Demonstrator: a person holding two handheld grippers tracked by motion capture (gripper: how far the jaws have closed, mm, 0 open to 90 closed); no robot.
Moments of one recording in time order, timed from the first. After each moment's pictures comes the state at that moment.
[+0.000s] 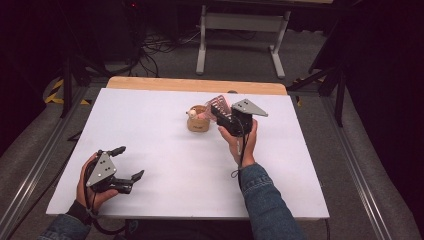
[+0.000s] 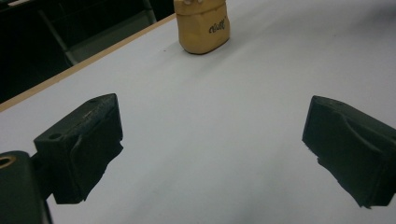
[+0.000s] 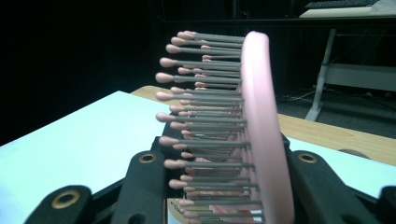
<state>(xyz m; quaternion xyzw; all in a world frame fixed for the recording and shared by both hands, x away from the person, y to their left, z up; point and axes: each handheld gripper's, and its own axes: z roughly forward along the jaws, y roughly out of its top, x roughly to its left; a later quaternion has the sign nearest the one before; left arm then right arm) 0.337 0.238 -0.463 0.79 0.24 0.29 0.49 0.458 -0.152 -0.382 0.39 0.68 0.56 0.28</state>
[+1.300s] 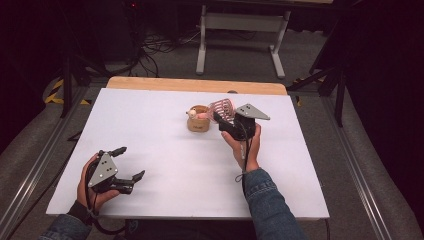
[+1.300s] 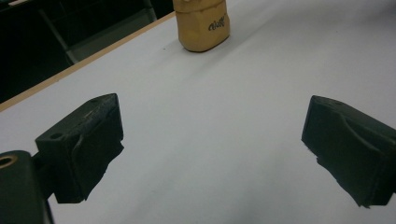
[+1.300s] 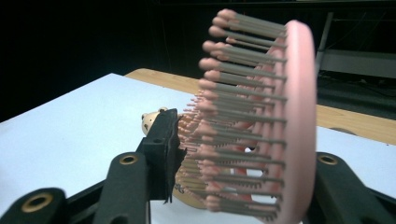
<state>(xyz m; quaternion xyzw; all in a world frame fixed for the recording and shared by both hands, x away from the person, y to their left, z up) 0.336 0.236 -0.464 0.79 0.24 0.29 0.49 0.453 -0.162 -0.393 0.40 0.69 0.54 0.27</state>
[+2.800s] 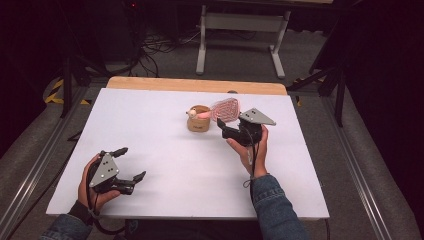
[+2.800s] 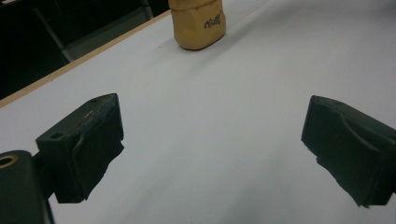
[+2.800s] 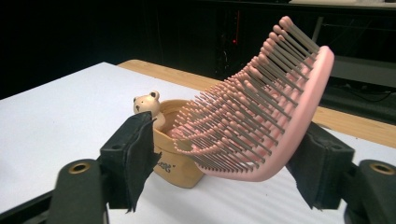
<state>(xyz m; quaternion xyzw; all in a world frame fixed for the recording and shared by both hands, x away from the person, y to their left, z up) 0.336 0.234 -0.466 0.79 0.24 0.29 0.49 0.437 -0.177 -0.393 0.39 0.70 0.52 0.30</state>
